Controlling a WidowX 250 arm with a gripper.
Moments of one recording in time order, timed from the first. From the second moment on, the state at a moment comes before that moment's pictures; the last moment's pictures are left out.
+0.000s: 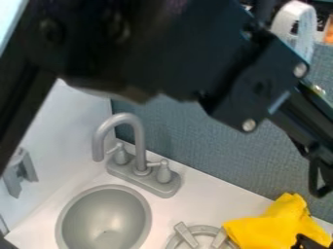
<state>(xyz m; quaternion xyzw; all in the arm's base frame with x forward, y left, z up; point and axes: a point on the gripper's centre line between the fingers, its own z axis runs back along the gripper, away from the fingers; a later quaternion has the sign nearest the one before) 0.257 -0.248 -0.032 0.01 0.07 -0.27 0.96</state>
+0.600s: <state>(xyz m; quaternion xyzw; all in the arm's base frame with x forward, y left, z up) 0.265 -0.259 -0.053 0.01 0.05 -0.32 0.95</state>
